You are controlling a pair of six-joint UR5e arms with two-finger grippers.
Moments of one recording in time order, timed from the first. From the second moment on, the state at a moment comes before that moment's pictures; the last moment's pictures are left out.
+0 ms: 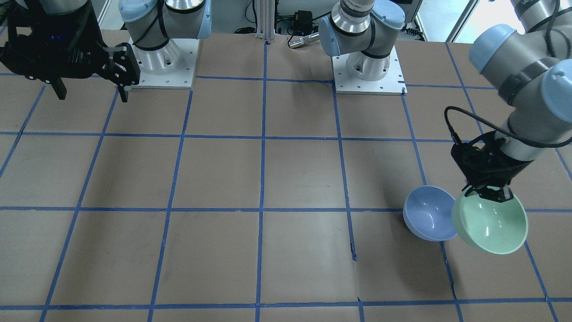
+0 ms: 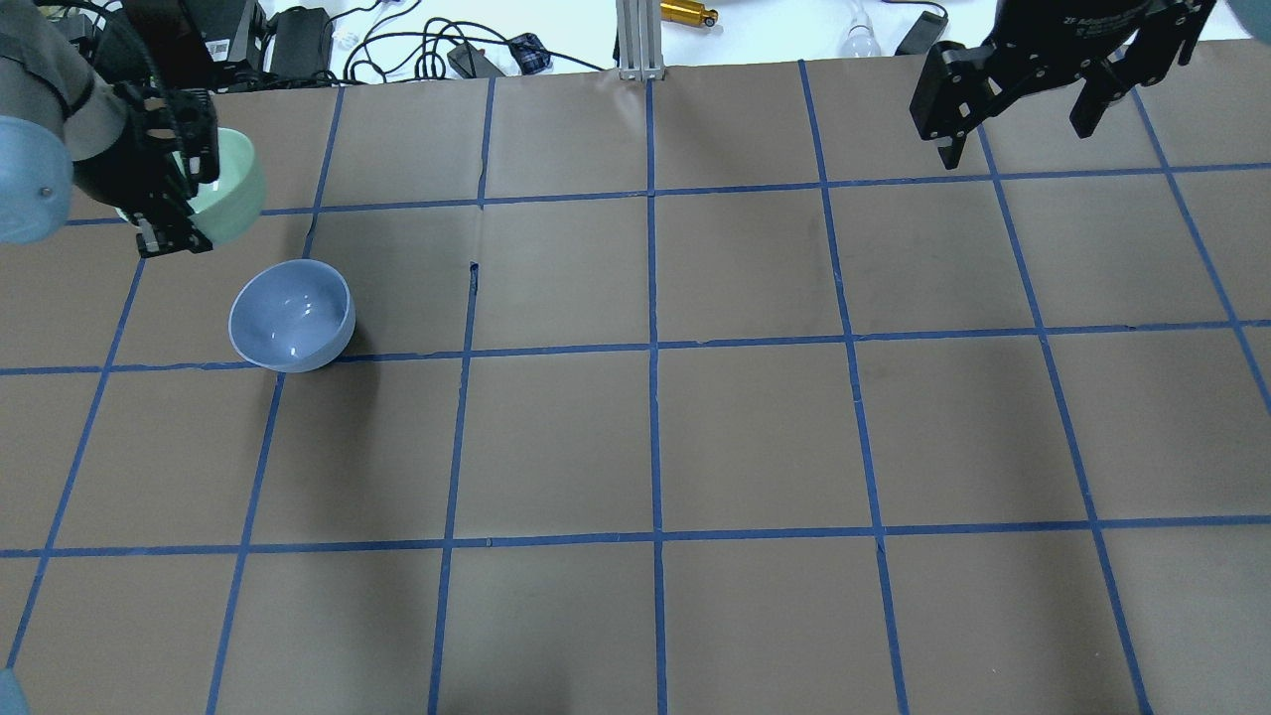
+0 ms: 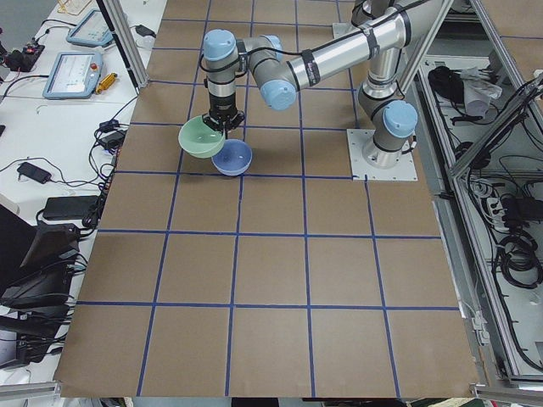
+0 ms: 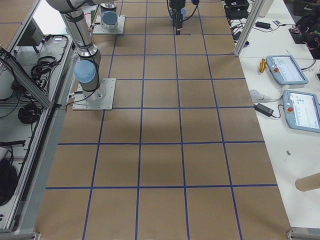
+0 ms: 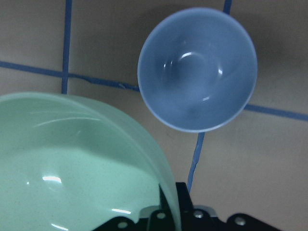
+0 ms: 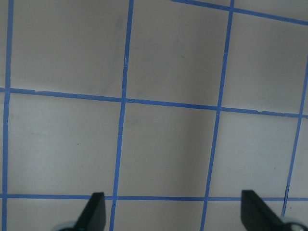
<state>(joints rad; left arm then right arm) -1.27 -1.79 -1.68 -1.20 1.65 1.58 1.60 -1.53 1.37 -1.45 -1.74 -0.09</state>
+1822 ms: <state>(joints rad) -1.33 -1.73 -1.83 -1.22 1.69 1.35 1.60 -1.53 1.37 -1.45 -1.74 -0.09</state>
